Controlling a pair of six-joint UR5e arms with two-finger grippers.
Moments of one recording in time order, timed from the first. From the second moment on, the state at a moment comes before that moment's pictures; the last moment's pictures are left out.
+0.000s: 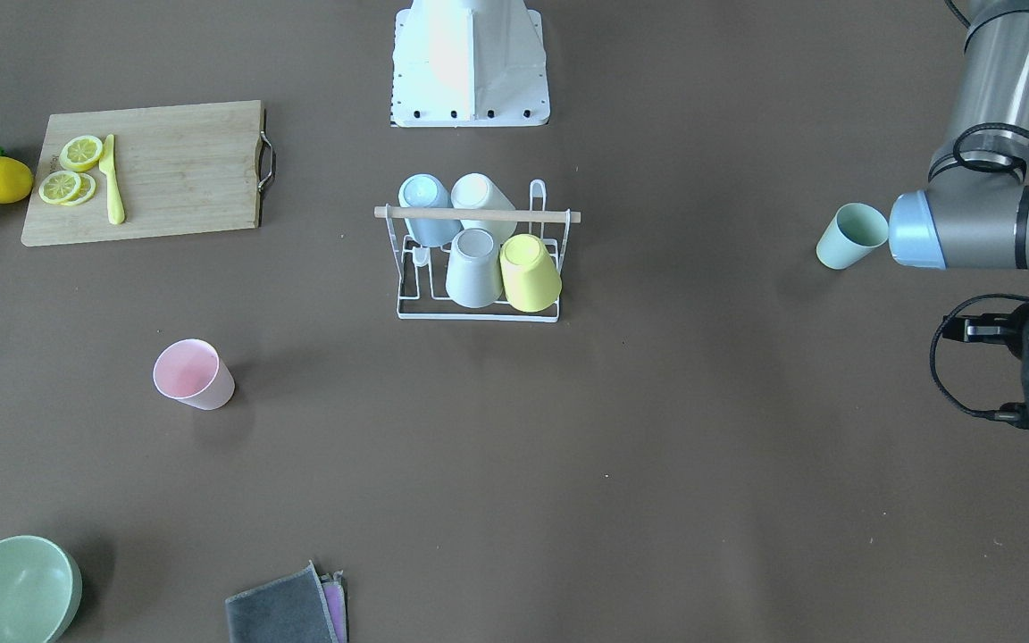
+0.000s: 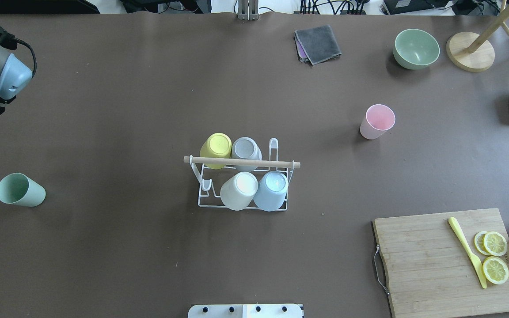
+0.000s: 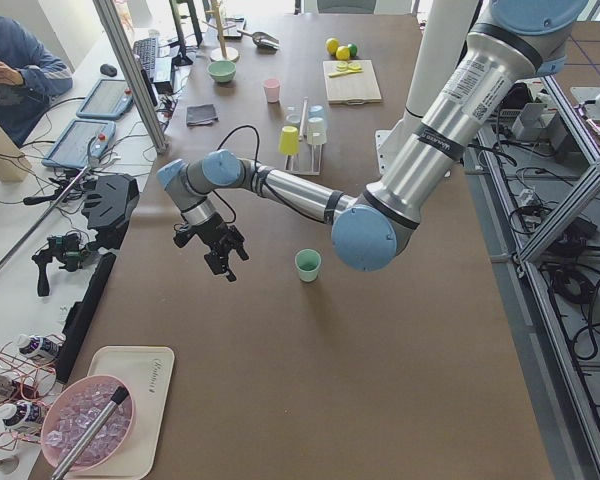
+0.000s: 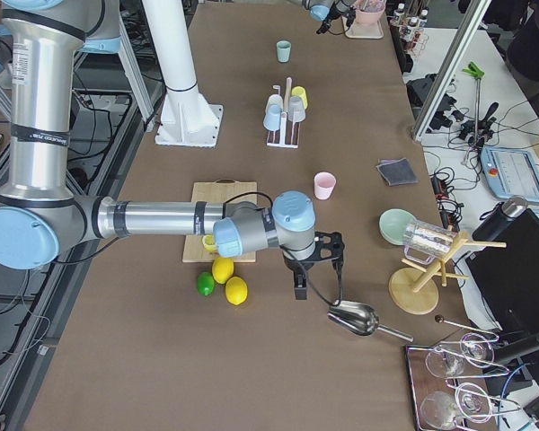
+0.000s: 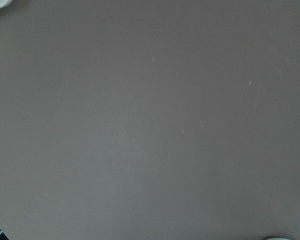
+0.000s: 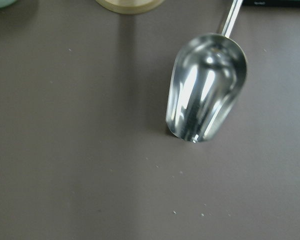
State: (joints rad) left arm -1.14 -2.16 -1.29 -0.89 -2.06 -0.02; right arm 1.45 -1.63 1.72 -1.36 2.29 0.27
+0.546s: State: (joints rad) left arm -1.10 -2.19 -1.26 -0.81 -2.00 0.29; right arm 1.26 -1.31 1.73 -1.63 2.25 0.43
